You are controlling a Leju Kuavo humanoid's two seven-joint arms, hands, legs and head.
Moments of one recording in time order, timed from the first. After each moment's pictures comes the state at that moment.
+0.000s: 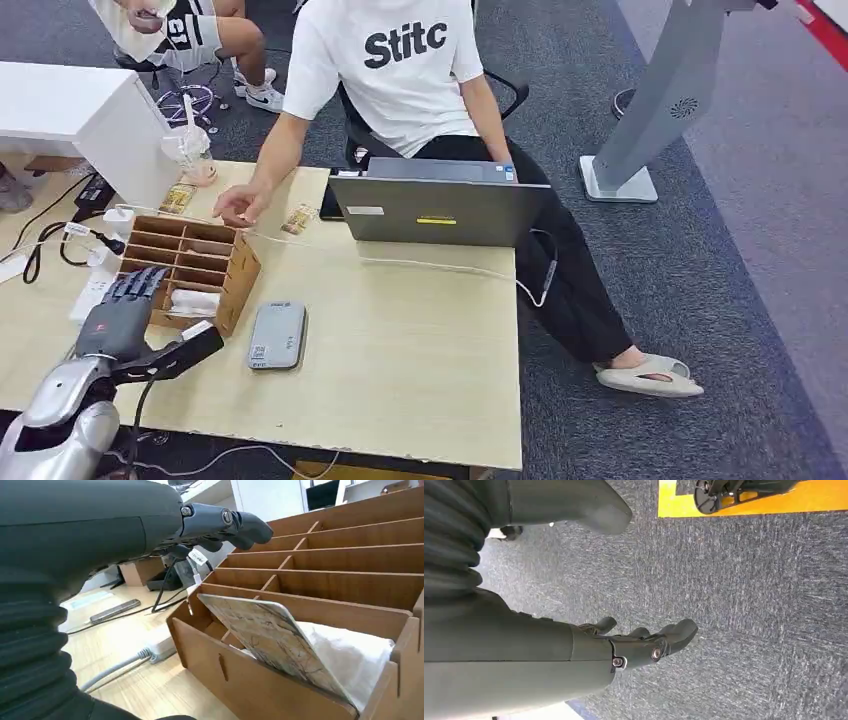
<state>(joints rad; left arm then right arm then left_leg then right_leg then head) -0.34 0.32 -0.28 -1.14 -1.09 0.06 -0.02 -0.06 0.13 -0.68 -0.20 0.73 -0.29 0.09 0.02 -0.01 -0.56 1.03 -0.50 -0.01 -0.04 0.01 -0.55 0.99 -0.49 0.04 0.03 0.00</state>
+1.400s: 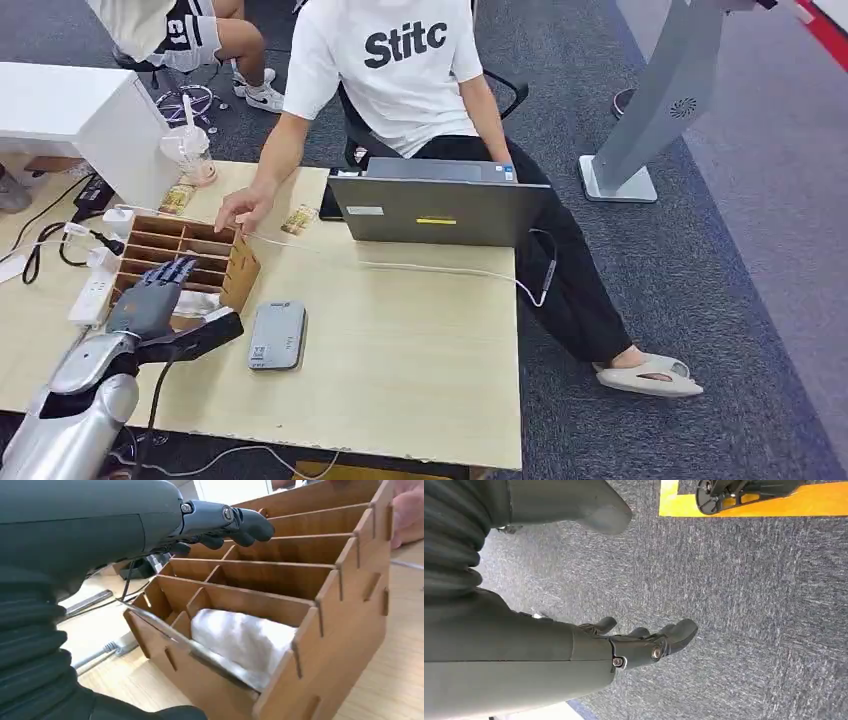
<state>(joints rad) -0.45 0.28 -0.34 -1.03 -1.06 -0.04 -0.06 -0.06 0.13 -0.69 -0.20 0.76 -0.27 0.08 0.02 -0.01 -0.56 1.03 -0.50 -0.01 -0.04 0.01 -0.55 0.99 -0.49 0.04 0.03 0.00</state>
